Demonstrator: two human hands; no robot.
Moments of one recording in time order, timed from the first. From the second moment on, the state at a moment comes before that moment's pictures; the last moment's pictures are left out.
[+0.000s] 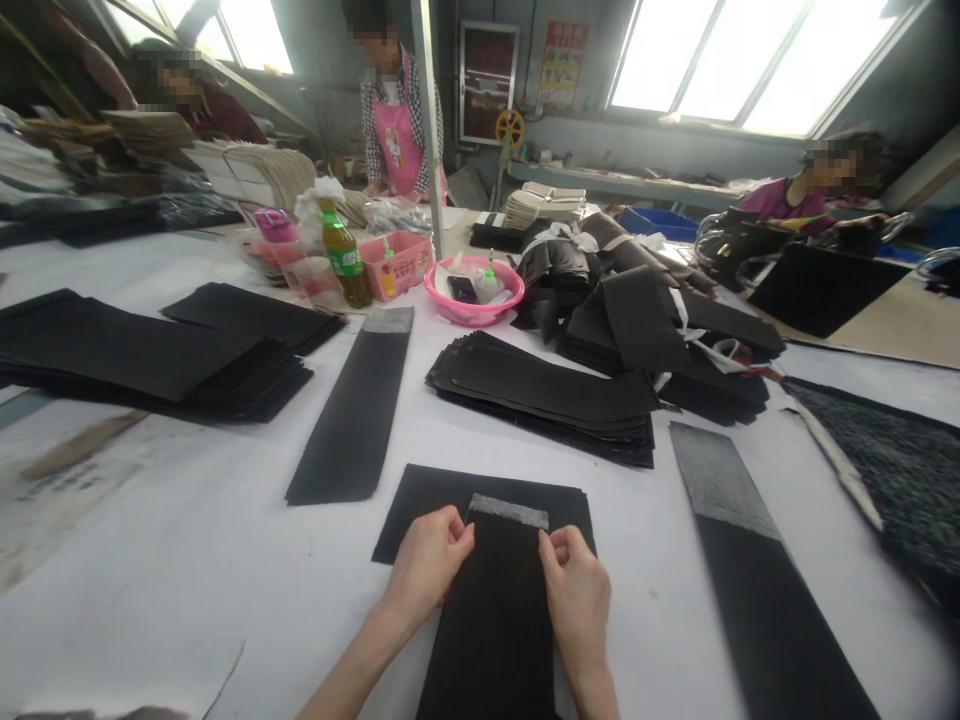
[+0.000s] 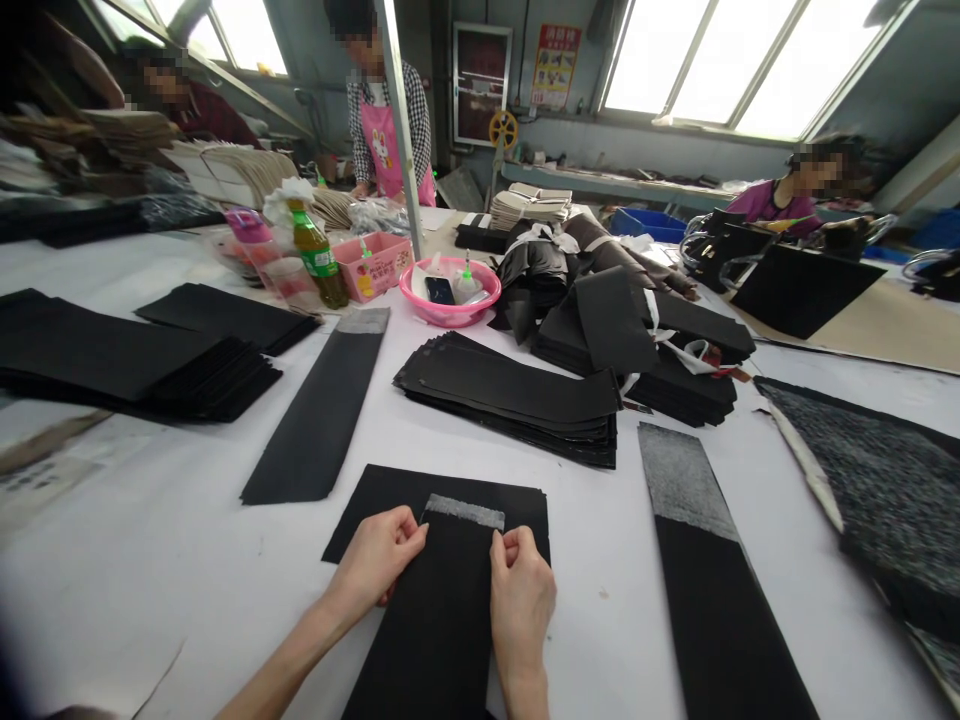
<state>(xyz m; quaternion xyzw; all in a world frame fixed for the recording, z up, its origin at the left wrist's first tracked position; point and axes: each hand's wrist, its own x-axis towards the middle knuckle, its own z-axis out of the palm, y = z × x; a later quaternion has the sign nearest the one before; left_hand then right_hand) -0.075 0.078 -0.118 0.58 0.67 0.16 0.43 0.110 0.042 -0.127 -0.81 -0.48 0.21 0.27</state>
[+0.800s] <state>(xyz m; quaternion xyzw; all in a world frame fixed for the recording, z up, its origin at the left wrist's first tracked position) -0.060 0.062 -0.109 0.80 0.58 0.14 0.01 0.107 0.041 -0.121 -0.81 -0.49 0.19 0.27</state>
